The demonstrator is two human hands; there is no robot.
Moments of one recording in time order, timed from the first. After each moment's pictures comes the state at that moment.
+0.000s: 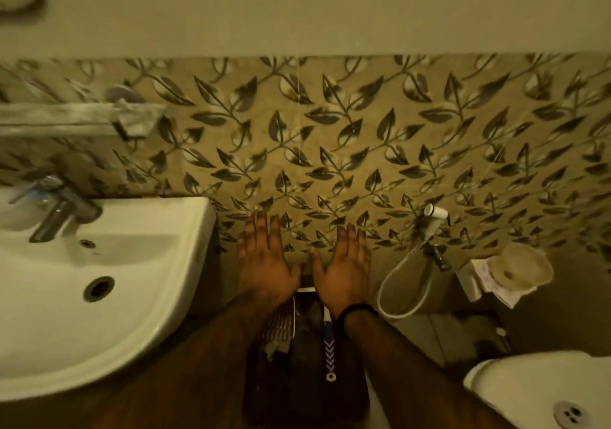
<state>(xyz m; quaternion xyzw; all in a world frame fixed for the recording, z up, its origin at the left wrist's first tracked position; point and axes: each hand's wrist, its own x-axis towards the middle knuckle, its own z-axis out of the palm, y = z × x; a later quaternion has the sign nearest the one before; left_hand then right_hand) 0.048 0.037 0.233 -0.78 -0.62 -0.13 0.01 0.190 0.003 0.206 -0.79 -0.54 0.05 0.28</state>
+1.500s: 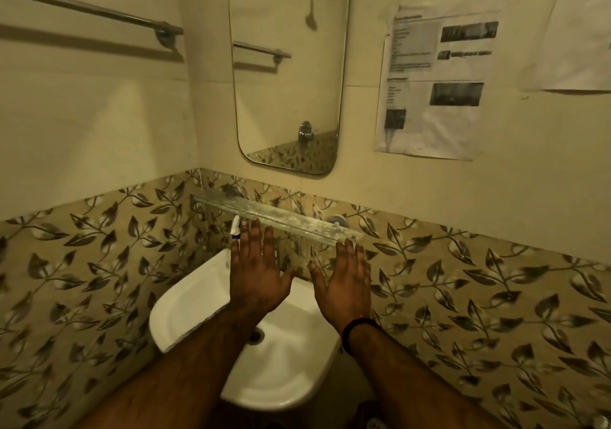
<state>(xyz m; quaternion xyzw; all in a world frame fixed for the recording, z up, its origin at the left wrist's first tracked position) -0.219 0.001 0.445 -0.58 -0.75 -0.24 0.19 -0.053 0.035 0.431 -0.57 -0.74 0.02 0.35</state>
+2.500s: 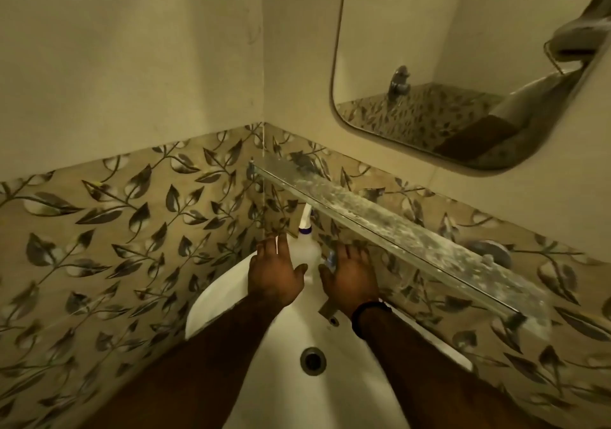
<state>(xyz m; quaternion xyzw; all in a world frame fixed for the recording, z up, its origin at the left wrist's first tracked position) -0.430 0.163 0.326 -0.49 -0.85 -0.22 0.03 -0.286 0.226 0.348 -0.48 -0.85 0.07 0.18</state>
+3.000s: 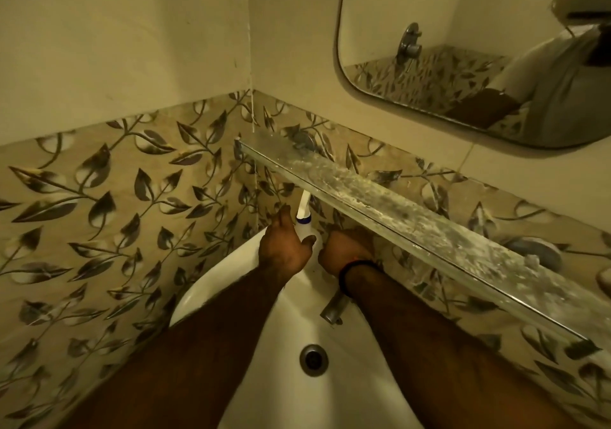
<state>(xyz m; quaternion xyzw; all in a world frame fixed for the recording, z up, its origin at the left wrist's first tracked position) -0.455 0.251 0.303 -0.44 -0.83 -0.32 -0.11 -0.342 0.296 0.332 -0.54 -0.84 0.08 0.04</state>
